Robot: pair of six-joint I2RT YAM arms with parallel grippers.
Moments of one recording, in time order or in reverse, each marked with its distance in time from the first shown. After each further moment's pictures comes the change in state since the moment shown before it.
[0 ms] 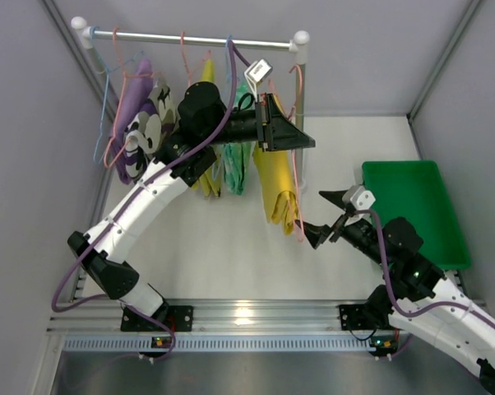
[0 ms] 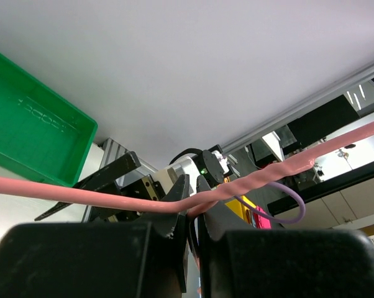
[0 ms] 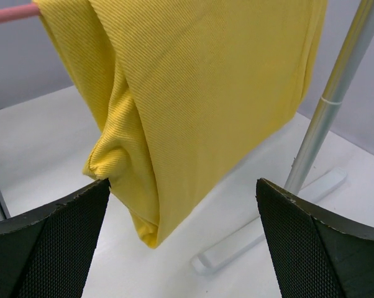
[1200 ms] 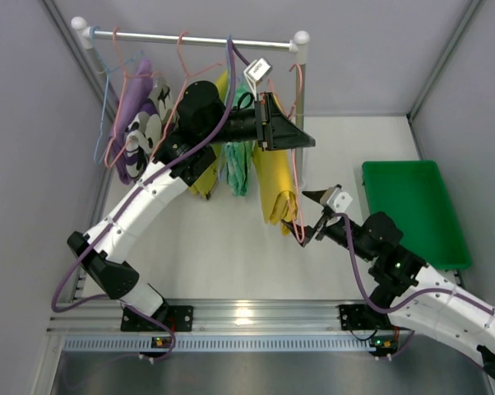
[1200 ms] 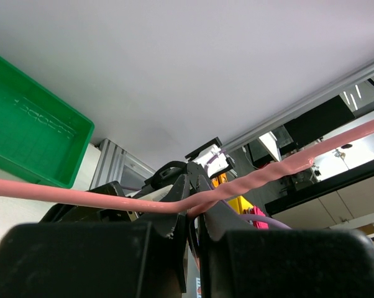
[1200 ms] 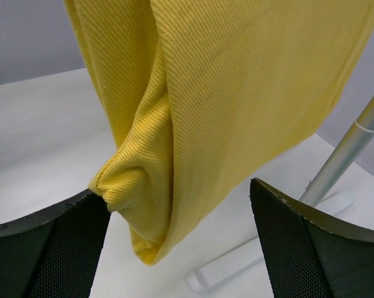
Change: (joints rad) left arm 0.000 0.000 0.010 0.000 0.003 -0.011; right arm 0.069 0.140 -0.018 0.154 -0.013 -0.102
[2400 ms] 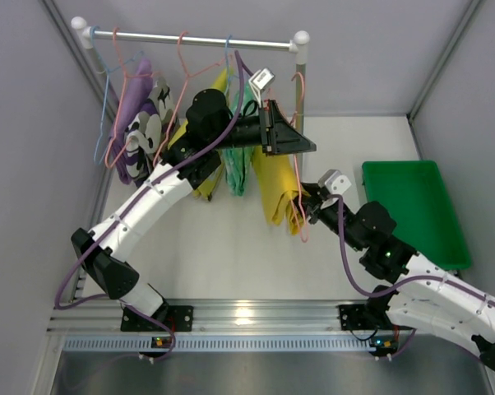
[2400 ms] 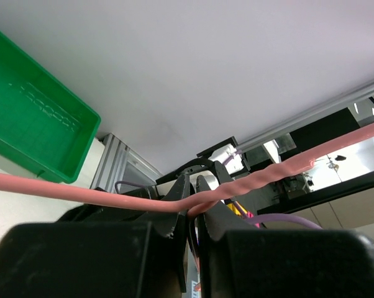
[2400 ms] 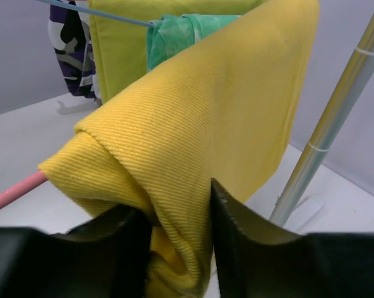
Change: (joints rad) left arm 0.000 0.000 -0.099 0.049 -0.023 -0.036; right arm 0.005 0.133 0.086 0.112 0.135 0.011
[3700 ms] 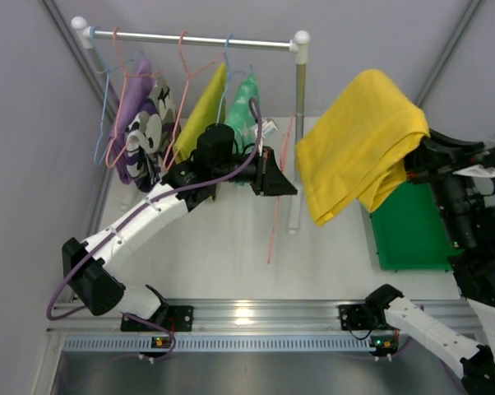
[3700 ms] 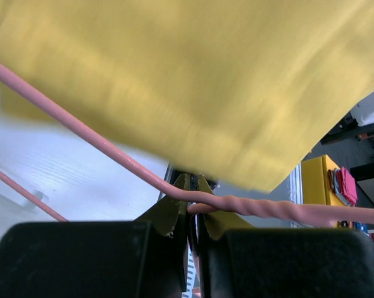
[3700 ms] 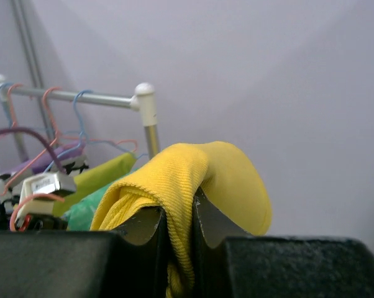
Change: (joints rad) left arm -0.014 -0.142 -0.323 -0.176 -0.039 0.507; right arm -0.287 -0.088 0.673 -0.411 0.093 0.064
